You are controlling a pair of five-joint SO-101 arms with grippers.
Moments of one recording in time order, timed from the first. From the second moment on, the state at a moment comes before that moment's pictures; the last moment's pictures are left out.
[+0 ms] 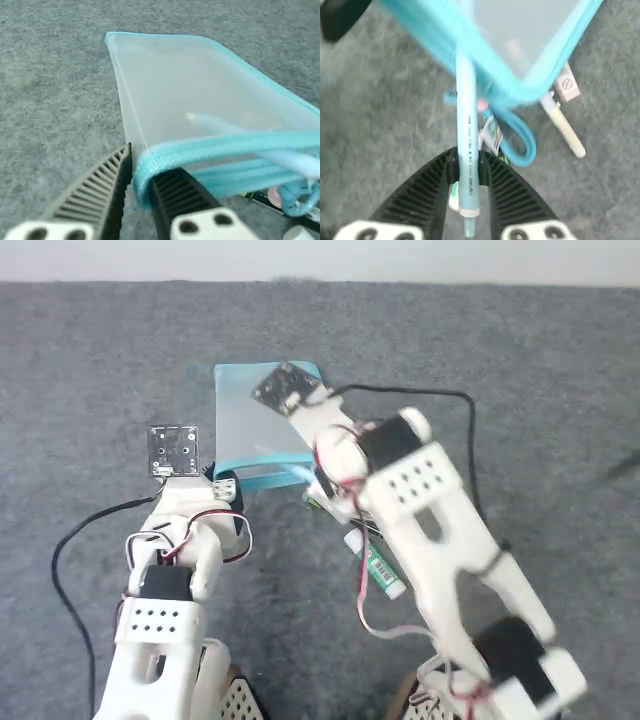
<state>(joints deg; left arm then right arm) -2.4 -60.6 79.5 31.0 10.2 -34.9 -6.0 -0.3 87.2 16.6</state>
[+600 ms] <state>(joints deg) 0.9 -60.6 79.5 31.0 10.0 -35.3 16.5 -33.9 99.2 10.3</state>
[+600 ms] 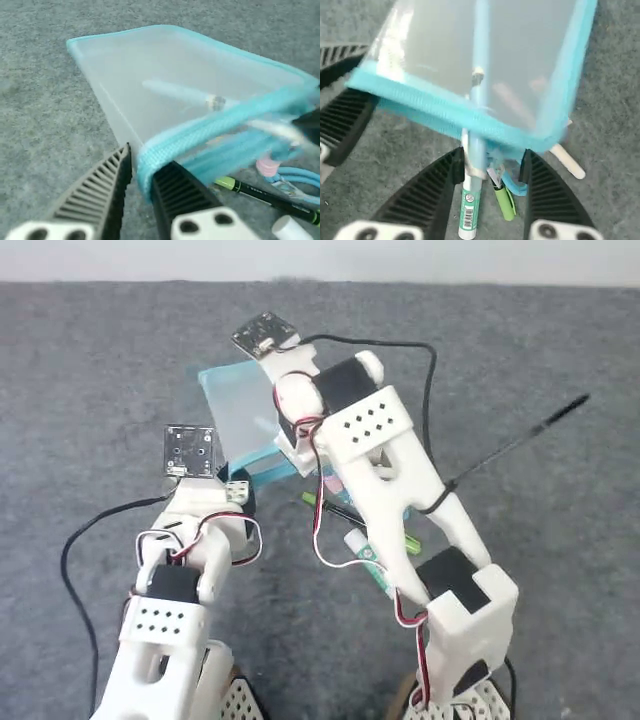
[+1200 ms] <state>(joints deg) -6.4 -60.6 79.5 31.0 10.7 -20.4 8.8 -19.4 96.6 15.7</state>
